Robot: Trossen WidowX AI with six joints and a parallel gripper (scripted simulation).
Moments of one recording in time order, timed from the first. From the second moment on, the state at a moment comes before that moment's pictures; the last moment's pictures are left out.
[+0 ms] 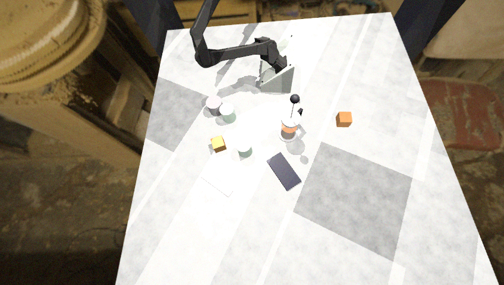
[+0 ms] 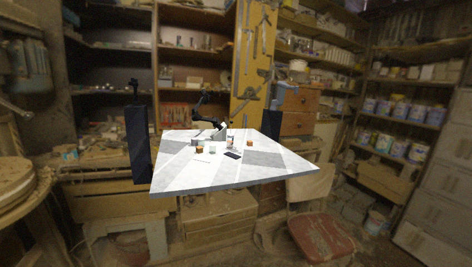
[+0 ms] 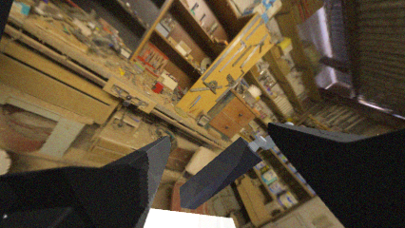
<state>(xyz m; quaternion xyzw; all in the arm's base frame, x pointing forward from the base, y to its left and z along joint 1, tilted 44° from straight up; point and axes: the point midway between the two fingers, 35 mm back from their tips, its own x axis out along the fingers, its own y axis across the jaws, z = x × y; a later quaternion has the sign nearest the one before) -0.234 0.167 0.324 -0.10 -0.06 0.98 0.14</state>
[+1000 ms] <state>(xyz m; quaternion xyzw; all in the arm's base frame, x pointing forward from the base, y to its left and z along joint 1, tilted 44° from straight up) 0.135 0.277 0.153 -0.31 0.31 0.32 0.84</state>
